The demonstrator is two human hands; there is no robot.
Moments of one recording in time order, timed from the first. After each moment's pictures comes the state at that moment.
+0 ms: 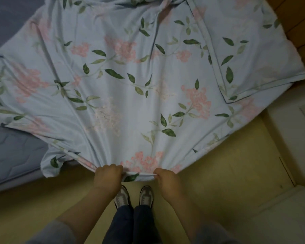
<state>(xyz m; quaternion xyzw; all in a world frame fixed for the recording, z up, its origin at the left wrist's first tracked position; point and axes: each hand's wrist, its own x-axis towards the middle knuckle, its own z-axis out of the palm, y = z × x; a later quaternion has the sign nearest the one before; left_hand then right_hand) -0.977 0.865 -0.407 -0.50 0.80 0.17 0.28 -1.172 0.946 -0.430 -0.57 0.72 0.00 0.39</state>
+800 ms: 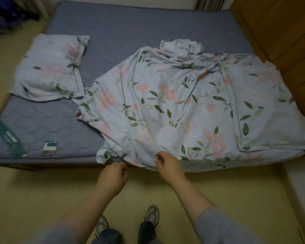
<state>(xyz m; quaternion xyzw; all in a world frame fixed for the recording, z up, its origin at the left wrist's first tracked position) -0.900 0.913 -0.230 -0.70 0.66 0.27 -0.01 -1.104 0.886 -0.228 -0.61 0.67 -0.11 0.40</state>
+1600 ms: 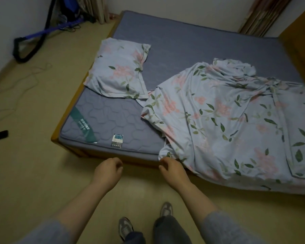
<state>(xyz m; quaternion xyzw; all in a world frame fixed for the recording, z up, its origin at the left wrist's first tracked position) -0.548 0.981 -0.192 -0.79 0.55 0.28 -0.08 -0.775 0.932 -0.199 -0.67 0.63 -0.03 0.39</state>
